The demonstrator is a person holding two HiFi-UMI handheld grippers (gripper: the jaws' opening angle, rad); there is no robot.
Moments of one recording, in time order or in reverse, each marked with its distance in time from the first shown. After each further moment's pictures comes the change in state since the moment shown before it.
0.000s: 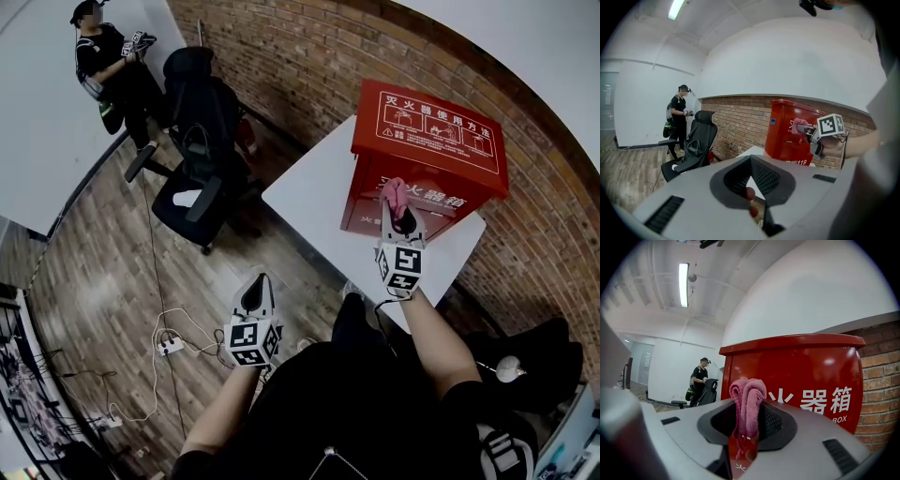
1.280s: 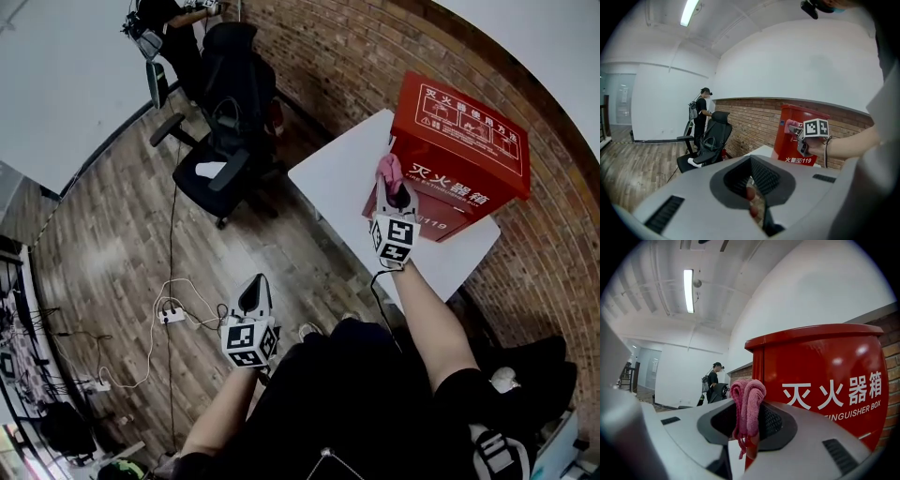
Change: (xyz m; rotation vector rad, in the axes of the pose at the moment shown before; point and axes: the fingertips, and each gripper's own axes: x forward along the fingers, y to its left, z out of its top) left arm -0.089 0.034 -0.027 -0.073 -0.015 0.129; right arm 0.031 0.075 -0.001 0.014 -0.060 0.085
